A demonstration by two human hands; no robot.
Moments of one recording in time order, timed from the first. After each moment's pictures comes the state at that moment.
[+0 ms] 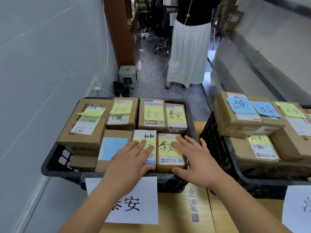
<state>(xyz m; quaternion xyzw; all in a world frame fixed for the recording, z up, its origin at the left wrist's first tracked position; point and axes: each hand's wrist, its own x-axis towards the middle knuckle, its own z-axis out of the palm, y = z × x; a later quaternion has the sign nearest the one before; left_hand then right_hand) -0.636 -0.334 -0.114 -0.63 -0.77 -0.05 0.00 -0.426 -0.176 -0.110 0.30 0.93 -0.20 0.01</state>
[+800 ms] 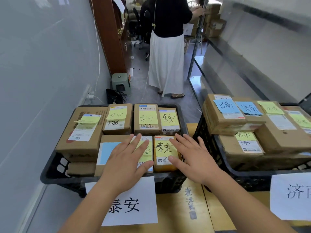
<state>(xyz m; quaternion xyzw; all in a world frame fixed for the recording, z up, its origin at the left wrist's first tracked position) -0.640 -0.334 -0.096 -0.62 -0.78 -0.06 -0.06 -0.420 -0.187 -0.093 0.34 0.92 -0.18 0.00</state>
